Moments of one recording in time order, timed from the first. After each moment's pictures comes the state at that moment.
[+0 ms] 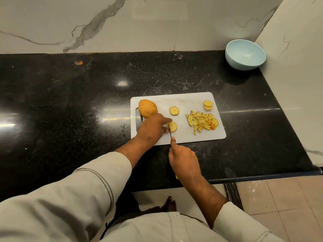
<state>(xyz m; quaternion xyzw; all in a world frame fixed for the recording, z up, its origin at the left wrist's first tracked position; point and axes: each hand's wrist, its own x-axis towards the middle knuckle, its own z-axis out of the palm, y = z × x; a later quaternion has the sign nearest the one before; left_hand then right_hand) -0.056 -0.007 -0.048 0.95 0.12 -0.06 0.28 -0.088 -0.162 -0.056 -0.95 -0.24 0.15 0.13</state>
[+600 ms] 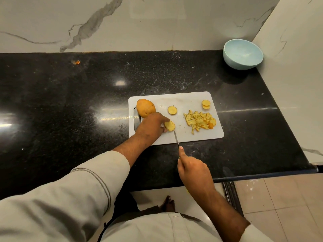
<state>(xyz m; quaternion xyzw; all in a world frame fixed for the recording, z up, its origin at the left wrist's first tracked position) -0.056 -0.006 -0.046 0.93 0.14 -0.06 0.32 -0.107 -0.207 -0.038 -0.94 -0.25 0.18 0.14</state>
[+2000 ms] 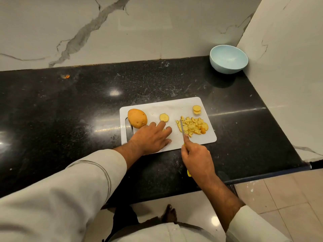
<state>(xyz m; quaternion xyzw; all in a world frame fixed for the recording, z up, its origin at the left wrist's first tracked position) -0.044 -0.009 -0.063 0.98 -0.16 -0.05 -0.07 -0.056 -0.205 -0.034 -0.96 -0.17 0.07 0.20</state>
